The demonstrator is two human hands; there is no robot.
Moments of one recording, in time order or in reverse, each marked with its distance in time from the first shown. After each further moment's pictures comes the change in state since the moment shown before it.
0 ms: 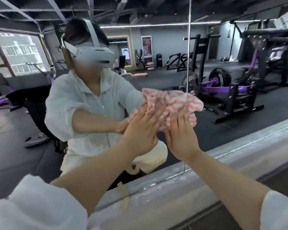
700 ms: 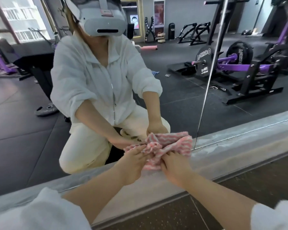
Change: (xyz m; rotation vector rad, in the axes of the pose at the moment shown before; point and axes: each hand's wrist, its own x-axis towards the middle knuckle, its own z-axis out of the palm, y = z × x) left_hand -0.139 0.054 0.056 -0.041 -0.647 0.378; right_hand -0.104 -0.076 0.044 0.344 -0.537 -0.064
